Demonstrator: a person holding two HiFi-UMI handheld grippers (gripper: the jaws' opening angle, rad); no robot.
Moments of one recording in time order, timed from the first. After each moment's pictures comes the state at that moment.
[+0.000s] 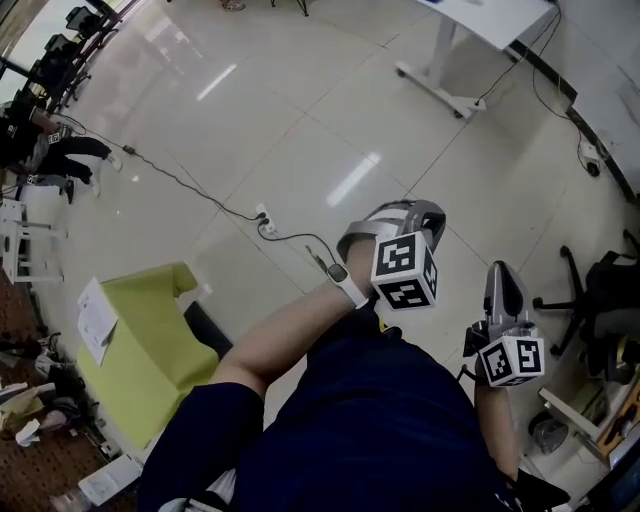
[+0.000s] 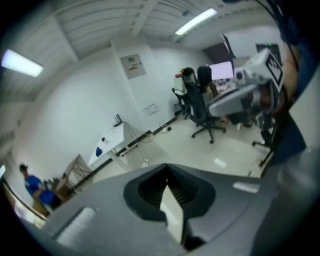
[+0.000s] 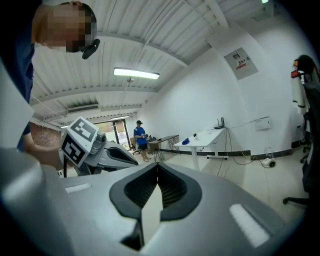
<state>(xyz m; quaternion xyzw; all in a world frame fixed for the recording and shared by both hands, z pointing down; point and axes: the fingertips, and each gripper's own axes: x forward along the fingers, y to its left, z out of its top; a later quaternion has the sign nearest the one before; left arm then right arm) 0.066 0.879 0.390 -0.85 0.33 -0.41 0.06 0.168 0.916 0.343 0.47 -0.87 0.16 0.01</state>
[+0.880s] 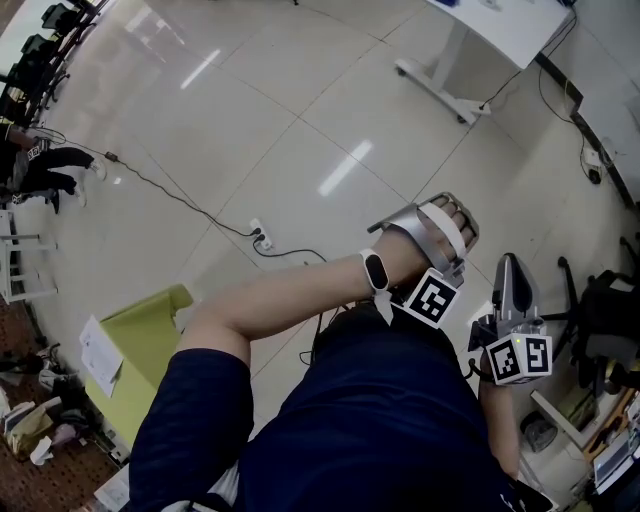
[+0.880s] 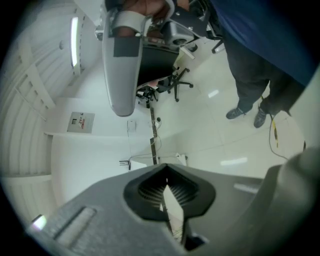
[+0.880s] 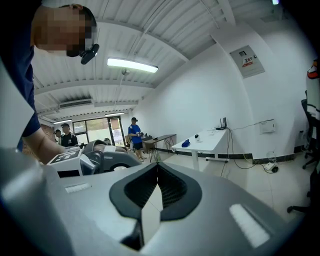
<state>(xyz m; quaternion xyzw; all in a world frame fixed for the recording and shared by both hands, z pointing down) 0.033 0.741 0.407 -0.66 0.14 -0.53 0.51 0.084 0.765 0.328 0.49 -0.86 0.16 0.04</state>
